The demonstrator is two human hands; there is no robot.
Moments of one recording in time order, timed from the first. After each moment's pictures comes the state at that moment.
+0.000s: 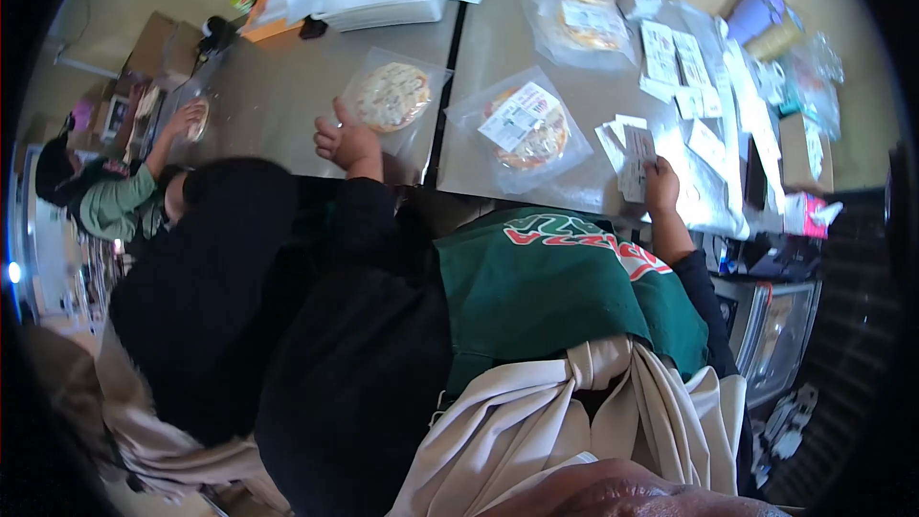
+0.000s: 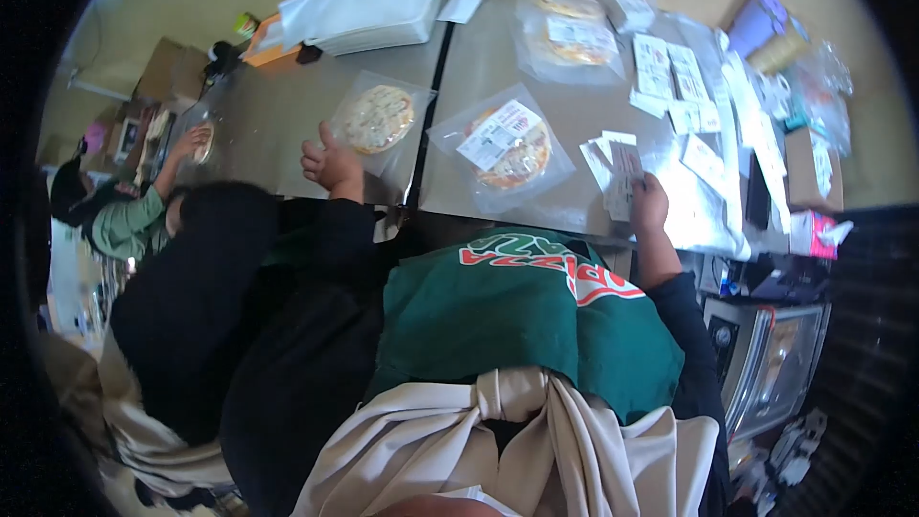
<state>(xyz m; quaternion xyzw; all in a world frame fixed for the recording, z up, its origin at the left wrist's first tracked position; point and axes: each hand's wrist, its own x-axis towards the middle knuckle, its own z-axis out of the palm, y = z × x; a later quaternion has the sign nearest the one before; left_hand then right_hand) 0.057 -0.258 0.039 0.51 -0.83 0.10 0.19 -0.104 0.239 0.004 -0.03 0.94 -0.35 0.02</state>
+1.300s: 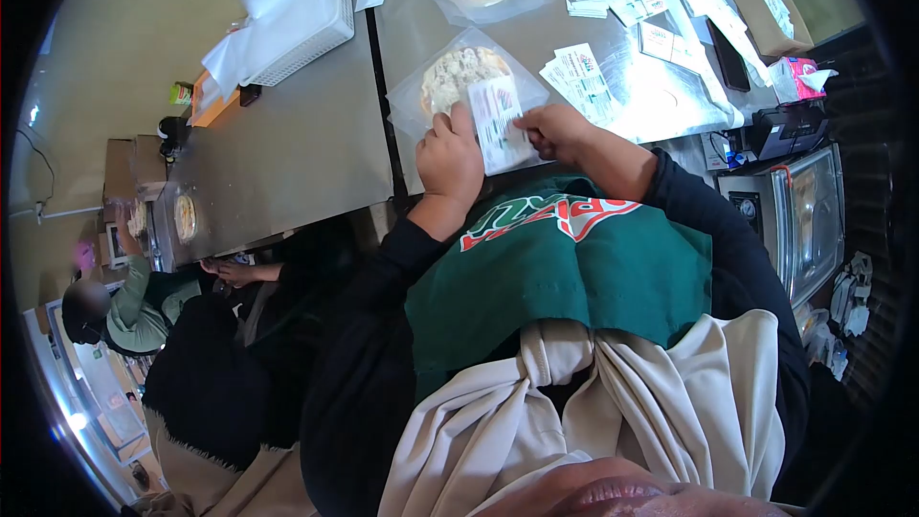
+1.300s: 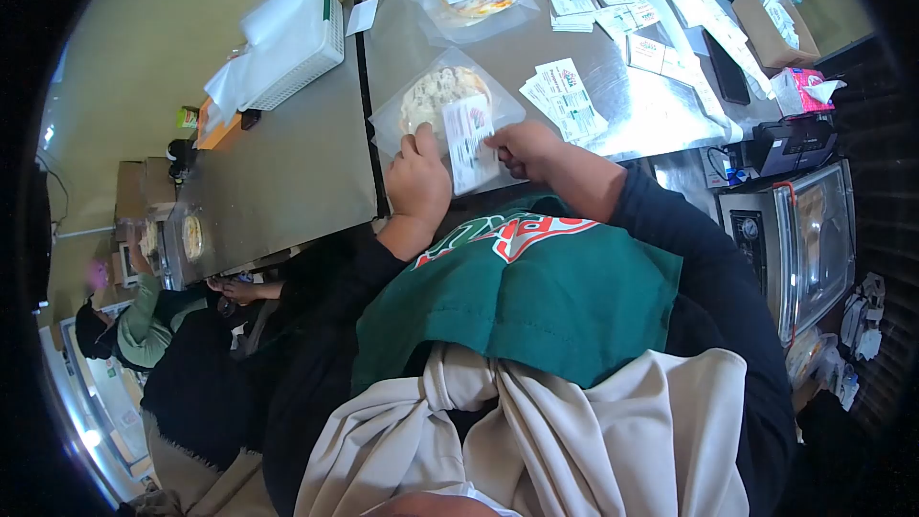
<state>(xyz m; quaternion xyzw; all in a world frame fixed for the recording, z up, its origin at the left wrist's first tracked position) 0.028 -0.035 0.101 0.03 -0.98 0.00 0.18 -0.060 0.128 0.065 0.19 0.57 -0.65 0.47</state>
